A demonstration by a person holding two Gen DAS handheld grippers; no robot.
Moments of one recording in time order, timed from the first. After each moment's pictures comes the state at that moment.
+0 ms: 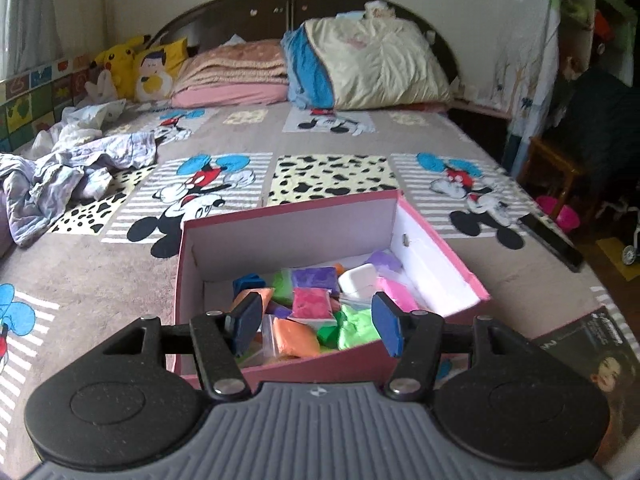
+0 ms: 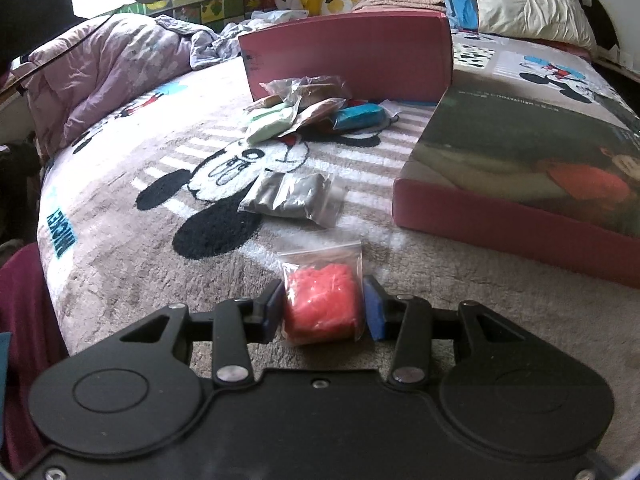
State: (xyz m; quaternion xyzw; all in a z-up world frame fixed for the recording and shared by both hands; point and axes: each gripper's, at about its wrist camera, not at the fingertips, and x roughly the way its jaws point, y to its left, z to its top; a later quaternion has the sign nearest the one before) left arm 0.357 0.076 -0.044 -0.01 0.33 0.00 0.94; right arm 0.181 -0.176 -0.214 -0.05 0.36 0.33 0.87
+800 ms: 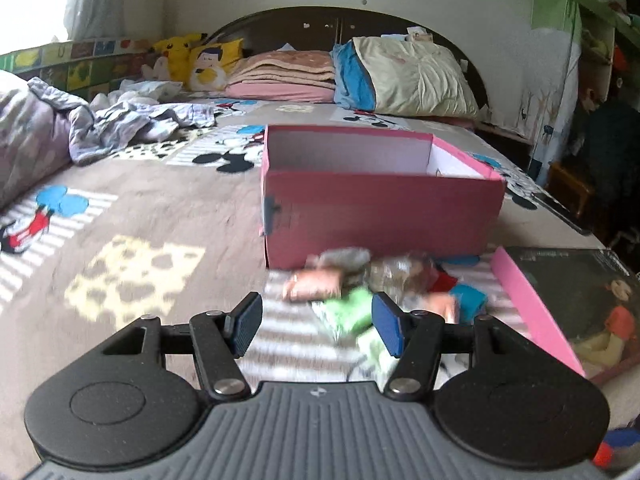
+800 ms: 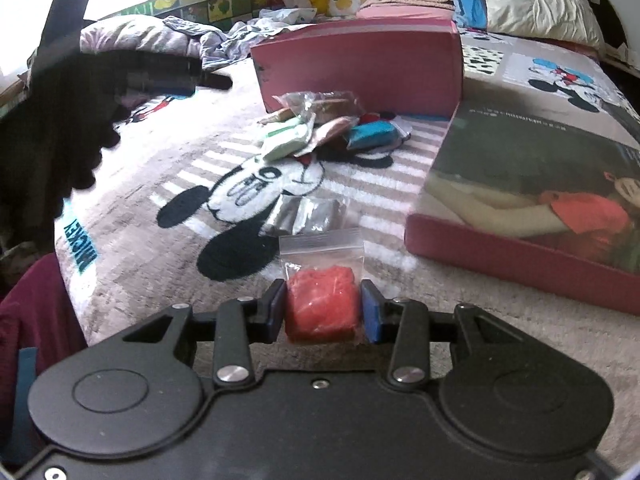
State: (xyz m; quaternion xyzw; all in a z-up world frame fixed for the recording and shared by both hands) left arm 0.194 0.109 -0.145 -0.05 0.29 0.05 0.96; right arm 0.180 -0.172 -0.184 -0.05 0.36 0.35 0.86
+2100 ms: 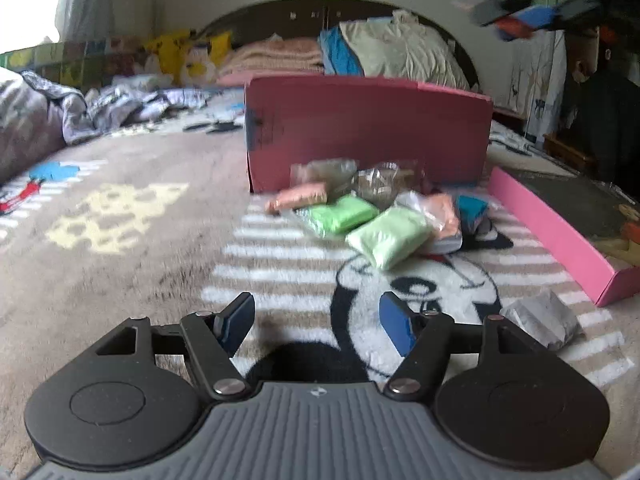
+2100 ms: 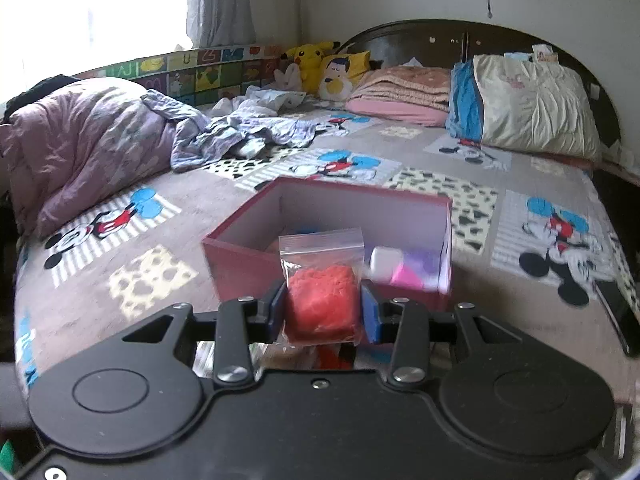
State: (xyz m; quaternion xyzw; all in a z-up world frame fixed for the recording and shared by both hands) left arm 0.168 0.087 -0.211 -0.03 0.28 0.05 0.96; right arm 0.332 -0.098 -0.054 -0.07 0.25 0.32 0.91
